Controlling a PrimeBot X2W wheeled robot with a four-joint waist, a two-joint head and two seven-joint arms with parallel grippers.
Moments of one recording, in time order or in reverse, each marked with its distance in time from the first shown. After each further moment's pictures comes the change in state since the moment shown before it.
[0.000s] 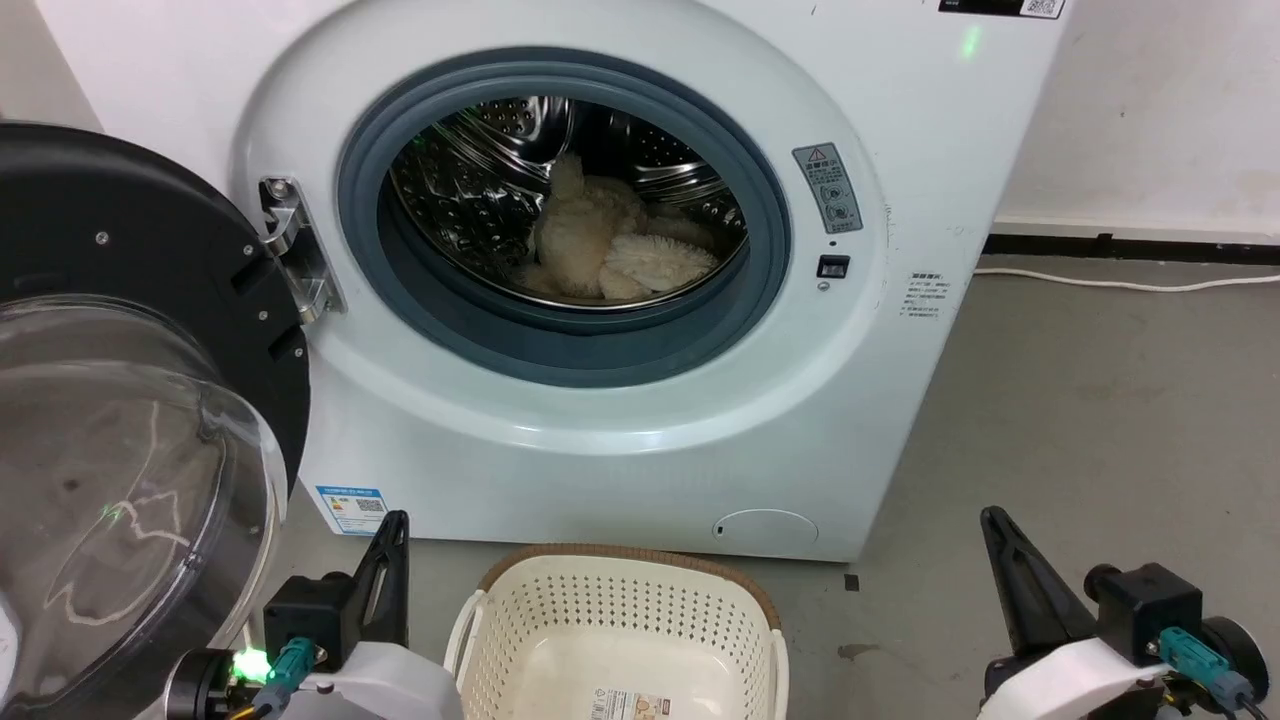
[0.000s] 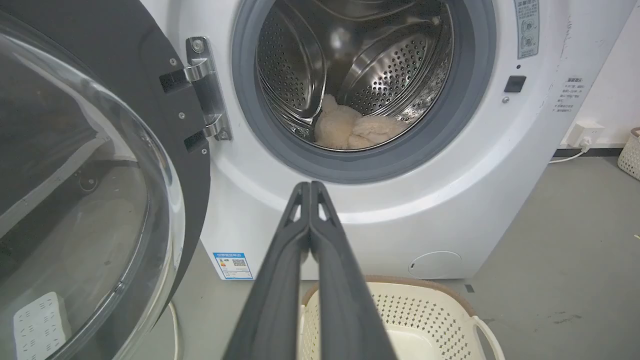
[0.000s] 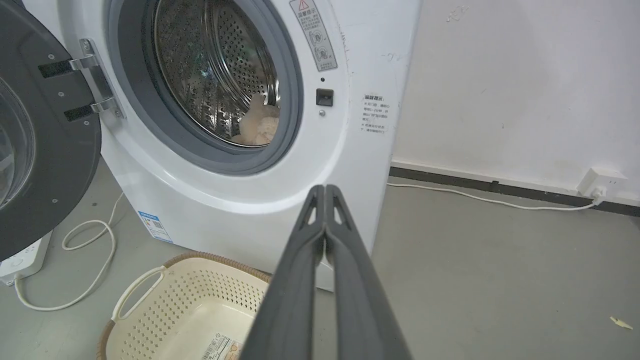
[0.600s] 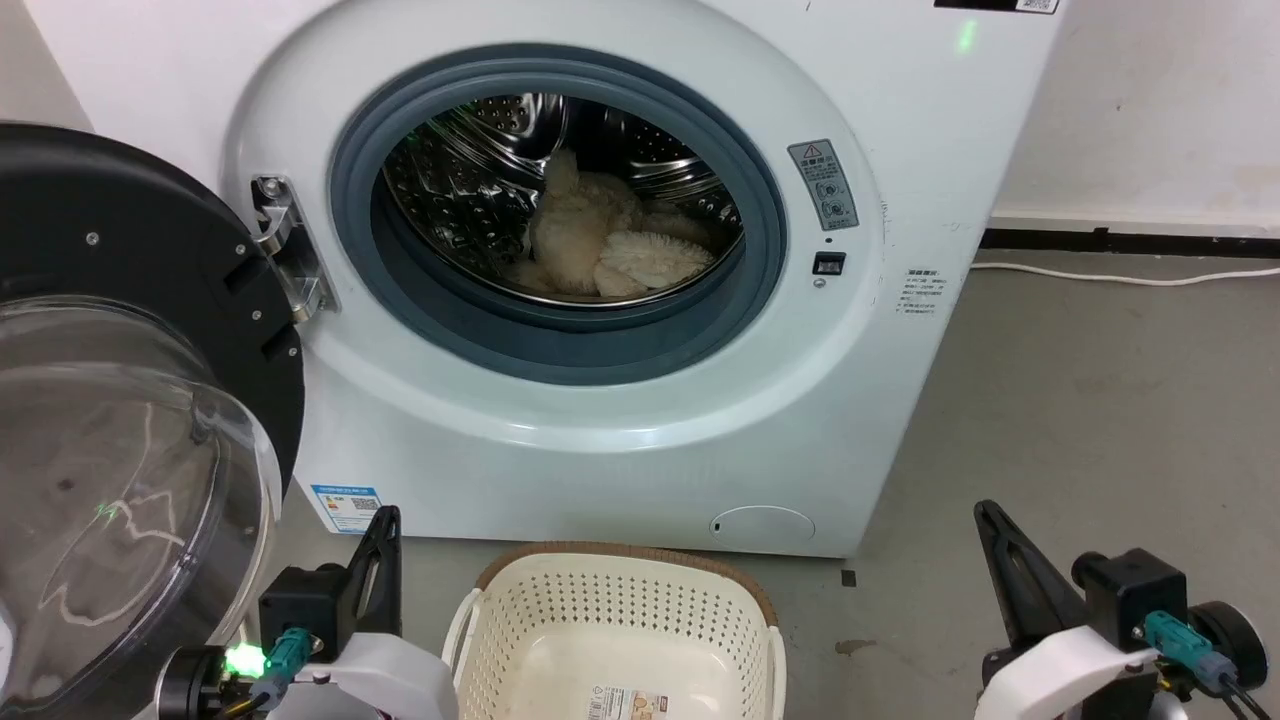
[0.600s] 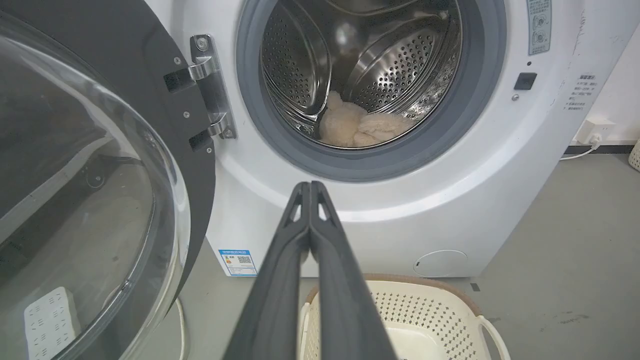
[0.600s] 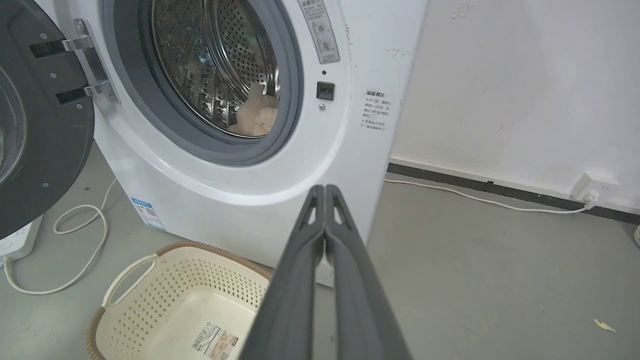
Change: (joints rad) left arm -0.004 -0.010 0.016 -0.019 0.018 0.008 0.037; right arm -0.017 0.000 -0.001 -0.002 -0.041 0.000 0.038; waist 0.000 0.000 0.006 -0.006
